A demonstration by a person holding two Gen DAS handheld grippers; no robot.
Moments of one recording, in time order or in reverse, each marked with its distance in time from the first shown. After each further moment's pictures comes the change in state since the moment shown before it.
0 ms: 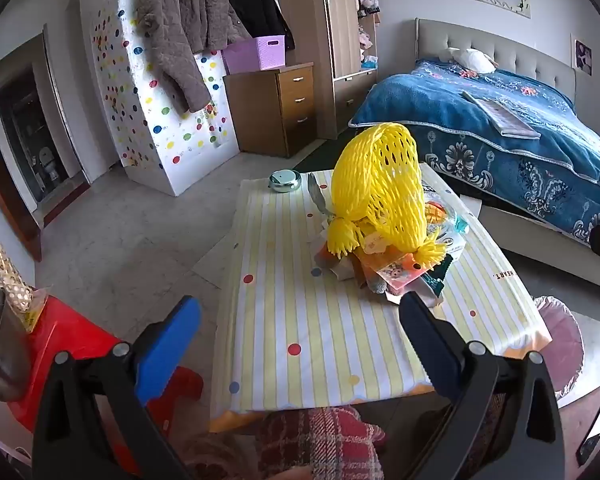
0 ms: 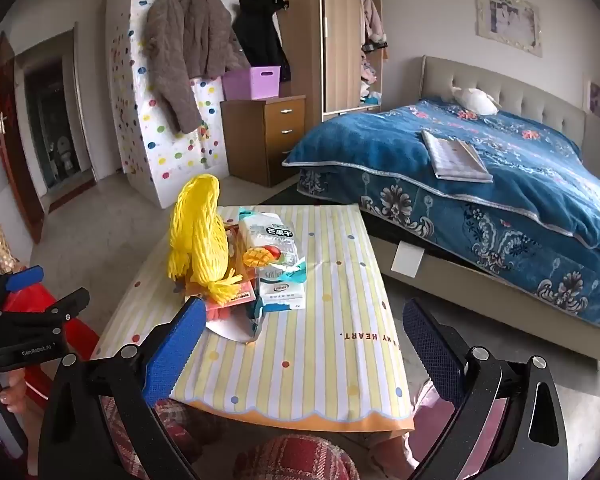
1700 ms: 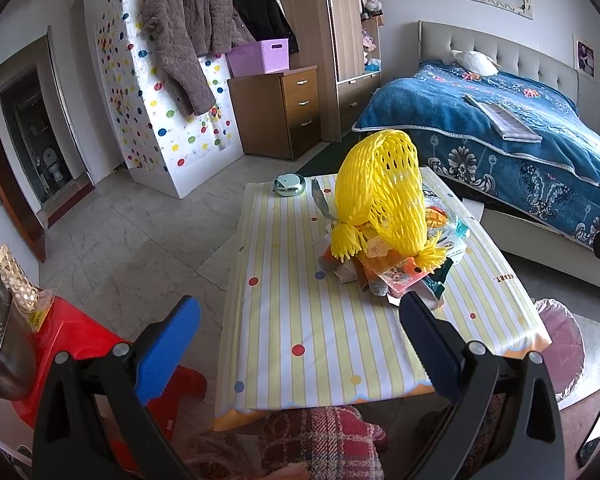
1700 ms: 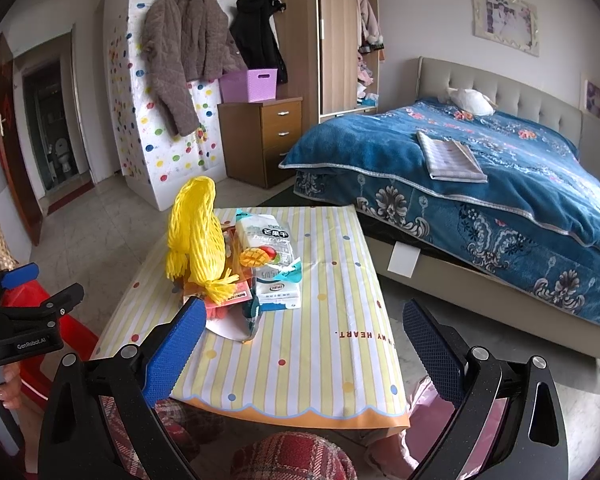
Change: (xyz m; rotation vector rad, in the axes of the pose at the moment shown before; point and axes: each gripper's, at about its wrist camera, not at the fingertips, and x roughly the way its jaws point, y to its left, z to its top) left arm -0.007 0.003 0.005 0.001 -0.005 0.007; right arm -0.001 -0.005 -0.003 0.000 -0.008 -0.008
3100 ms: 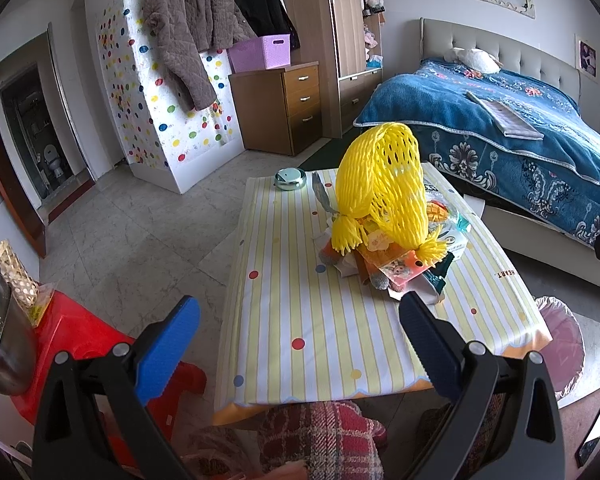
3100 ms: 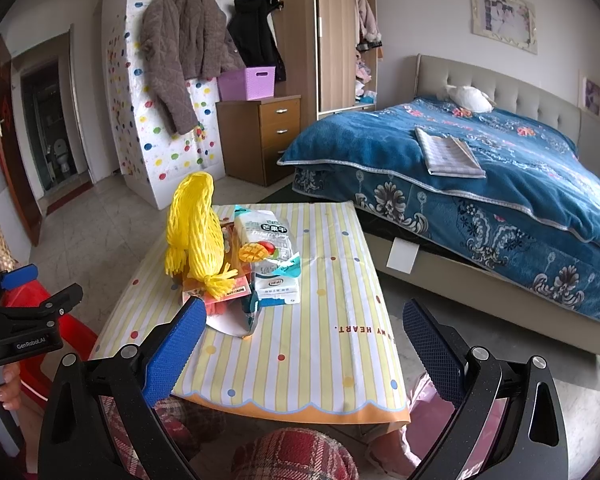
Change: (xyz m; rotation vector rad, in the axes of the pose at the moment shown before) left arm 0.000 -0.001 -0.005 -0.004 0.016 0.005; right arm -0.003 -0.001 0.000 0.005 0.003 -0.003
